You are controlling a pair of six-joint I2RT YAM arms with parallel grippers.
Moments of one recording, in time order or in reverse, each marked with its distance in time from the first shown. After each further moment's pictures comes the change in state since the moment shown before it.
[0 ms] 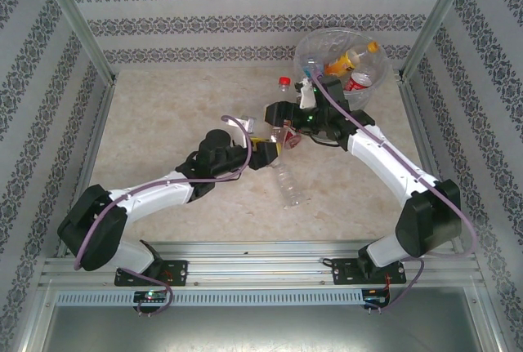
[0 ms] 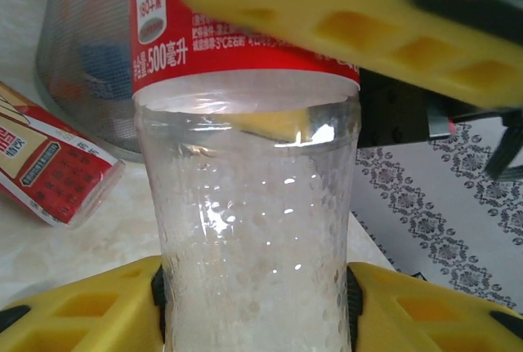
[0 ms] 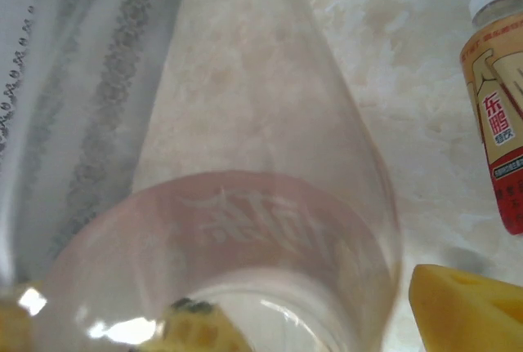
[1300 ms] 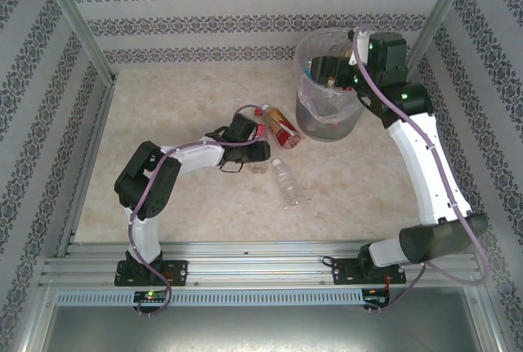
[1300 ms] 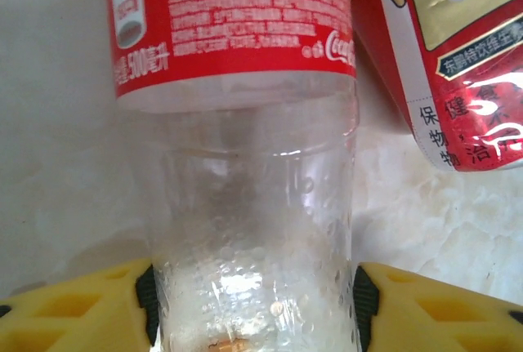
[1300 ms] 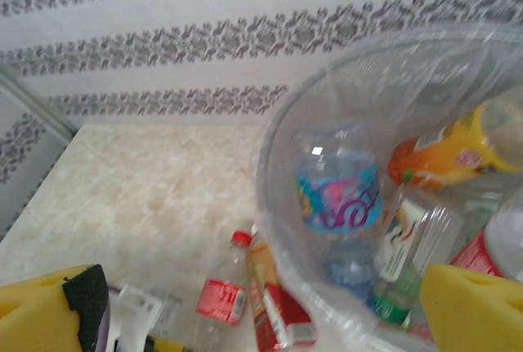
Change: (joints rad) left arm 0.122 0.487 0.415 -0.649 -0.148 -0.033; right arm -0.186 -0.096 0.396 -0.297 0.331 -0.357
